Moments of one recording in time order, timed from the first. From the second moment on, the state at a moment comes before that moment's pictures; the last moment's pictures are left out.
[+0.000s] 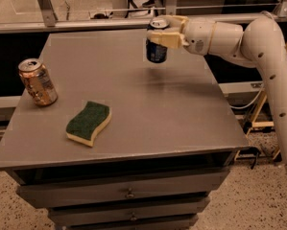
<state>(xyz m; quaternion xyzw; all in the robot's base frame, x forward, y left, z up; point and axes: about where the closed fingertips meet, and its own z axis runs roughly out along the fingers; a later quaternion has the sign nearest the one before) 0.693 -0.064 0.968 -0.57 -0.43 -0.62 0.34</state>
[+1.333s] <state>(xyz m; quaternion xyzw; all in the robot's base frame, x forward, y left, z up) 0.692 -0.067 0.924 -0.59 -0.39 -0.60 0.37</state>
